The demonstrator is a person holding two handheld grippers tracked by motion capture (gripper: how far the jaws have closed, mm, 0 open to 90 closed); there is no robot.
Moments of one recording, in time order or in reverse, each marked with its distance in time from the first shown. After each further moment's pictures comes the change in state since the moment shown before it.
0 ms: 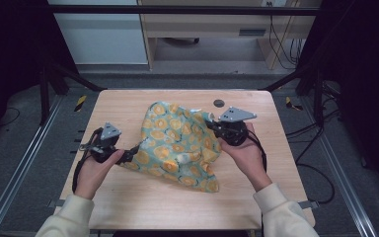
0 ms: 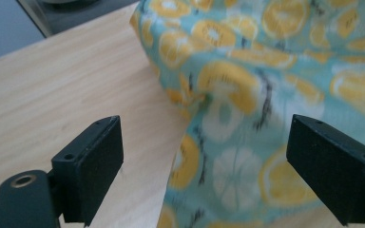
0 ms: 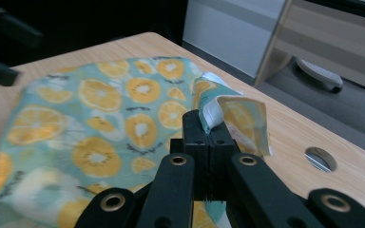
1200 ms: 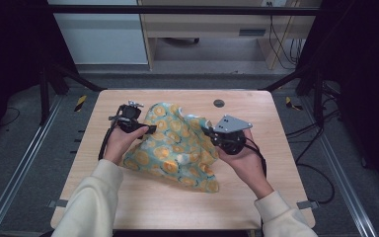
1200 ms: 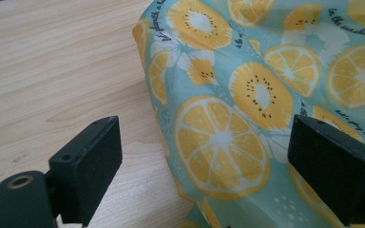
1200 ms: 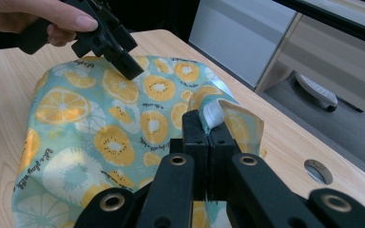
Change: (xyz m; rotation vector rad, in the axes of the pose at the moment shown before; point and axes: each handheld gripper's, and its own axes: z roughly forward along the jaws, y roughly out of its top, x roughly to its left) left arm 0.021 0.051 0.092 0.175 -0.007 -0.184; right arm 0.023 -0.001 -0.011 -0.002 0.009 -0.126
